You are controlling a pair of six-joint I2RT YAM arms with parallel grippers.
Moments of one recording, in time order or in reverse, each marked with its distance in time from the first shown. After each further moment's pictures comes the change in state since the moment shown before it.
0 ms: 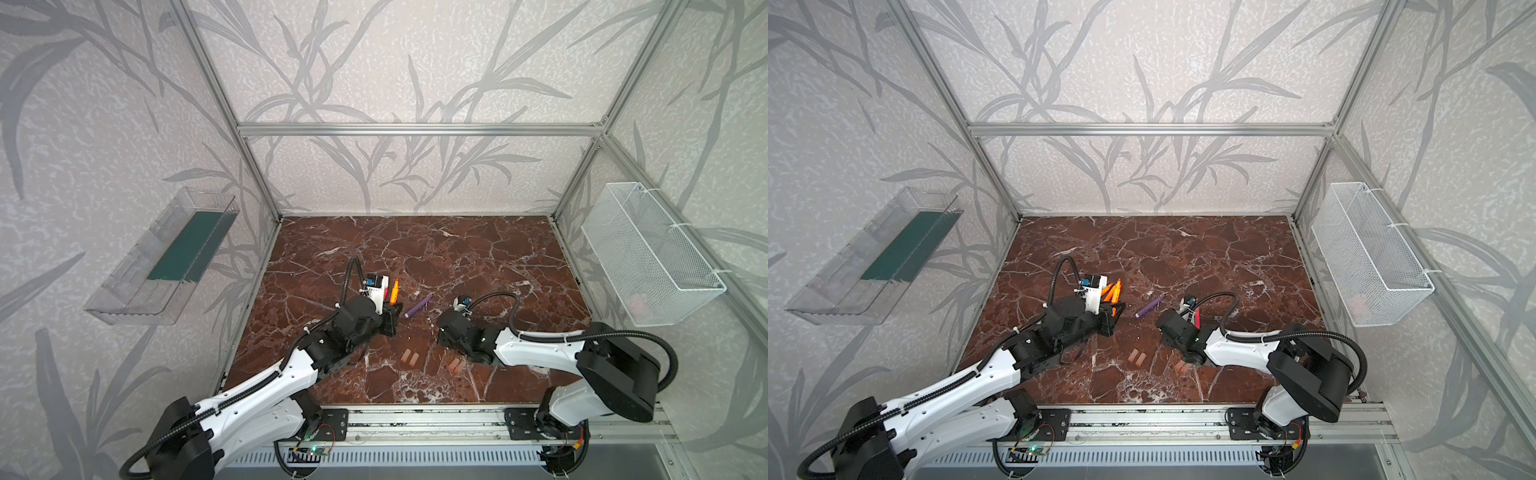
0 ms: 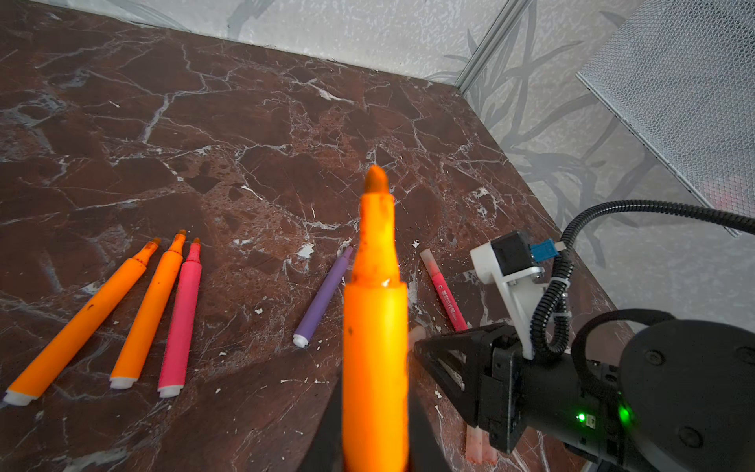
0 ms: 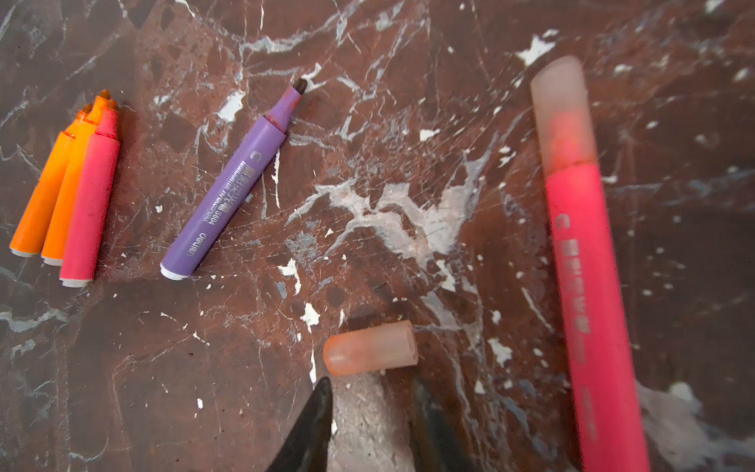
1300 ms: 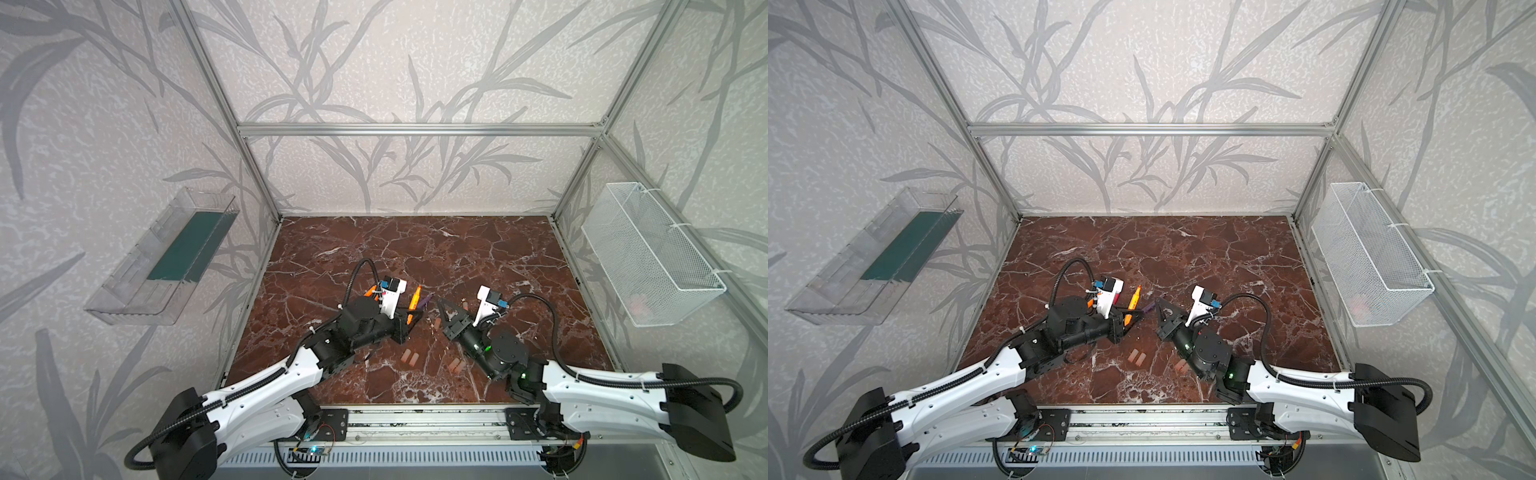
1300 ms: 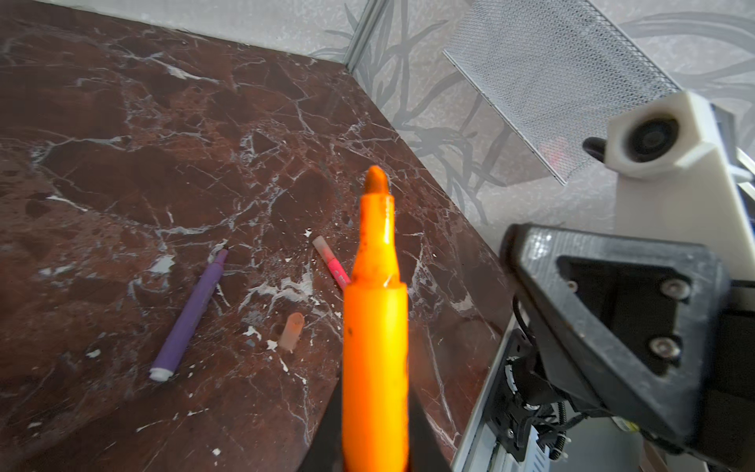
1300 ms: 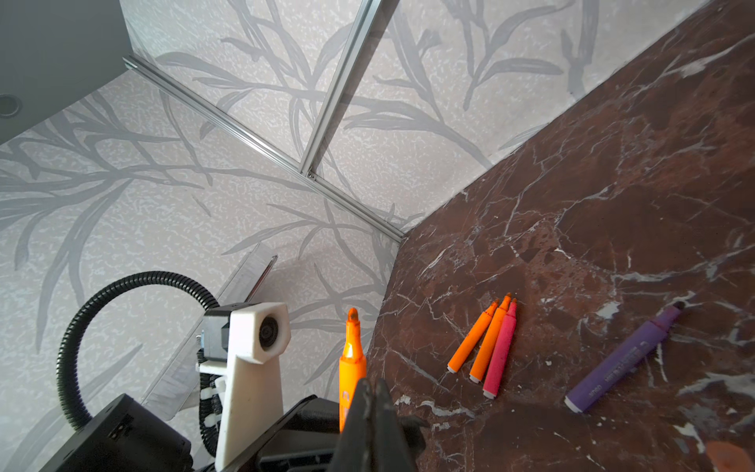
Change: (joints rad) left arm -0.034 0.039 0.000 0.143 0.236 0.003; right arm 0.223 -0.502 -0.223 0.736 0.260 -0.090
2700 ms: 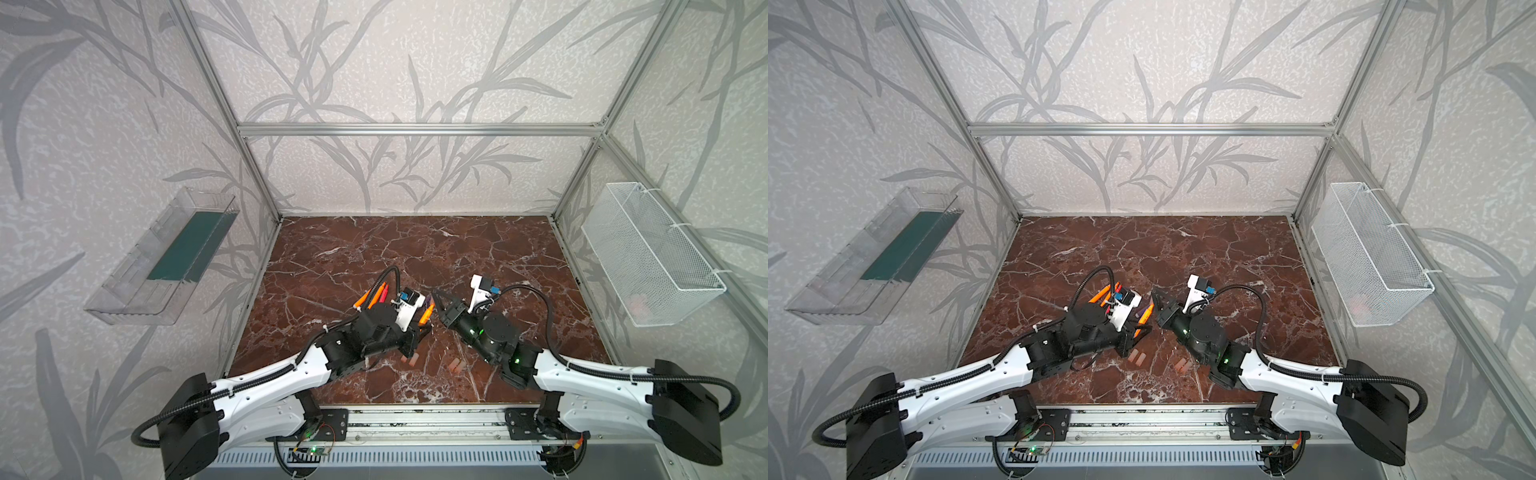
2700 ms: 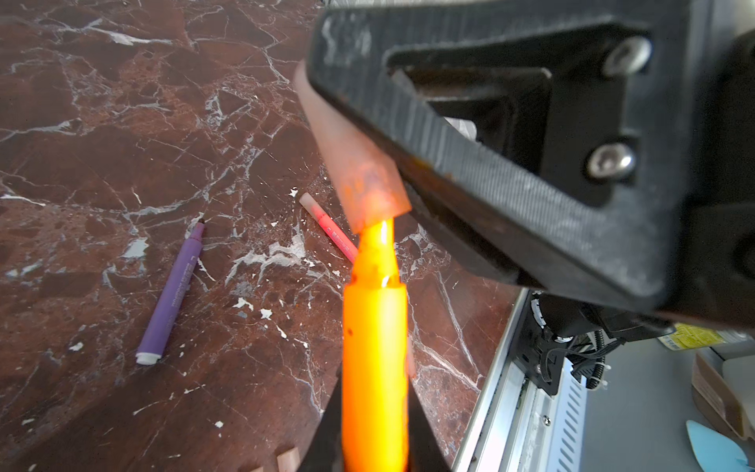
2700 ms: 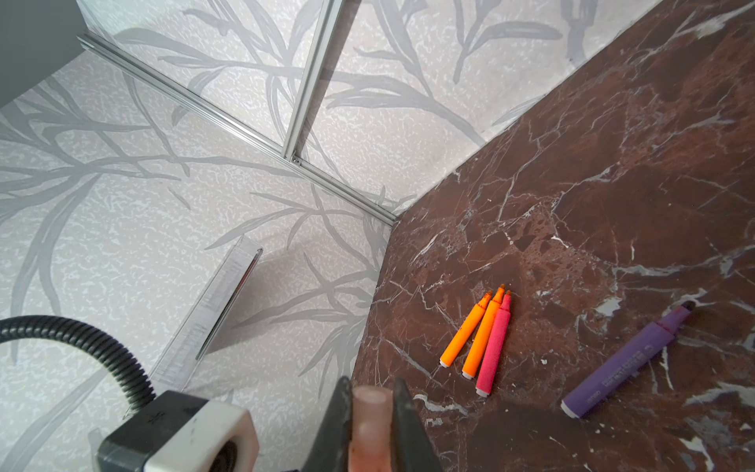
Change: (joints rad) left arm -0.124 0.071 0.054 -0.103 -0.014 0.134; right arm -0.122 0.117 0.030 0.047 -0.188 0.061
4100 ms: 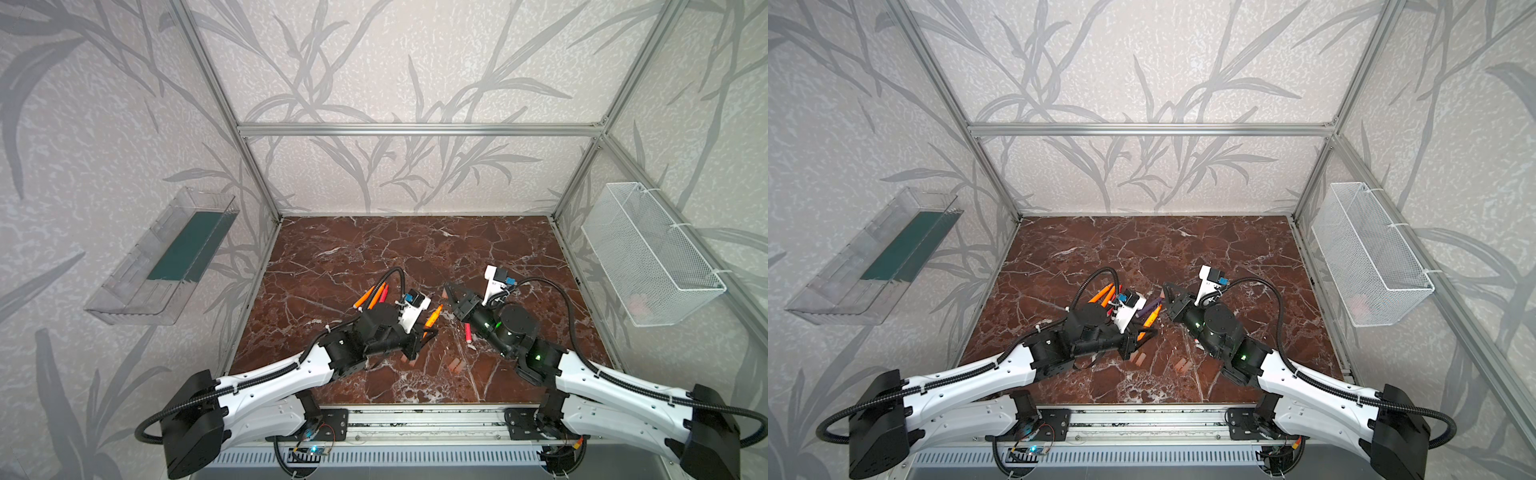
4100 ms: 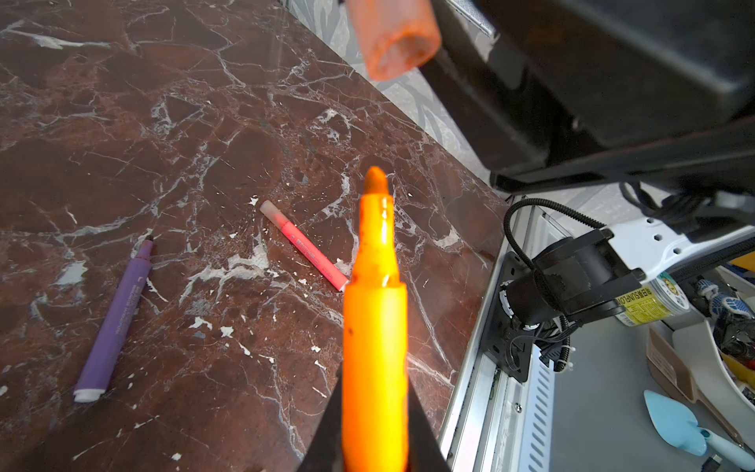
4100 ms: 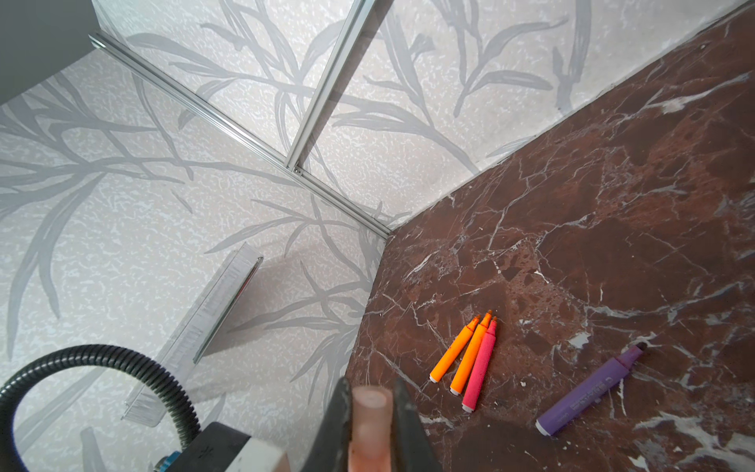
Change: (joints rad) left arm -0.016 0.019 -0.002 0.061 0.068 0.026; right arm -0.102 -0.187 0.083 -0.283 -0.067 -0.068
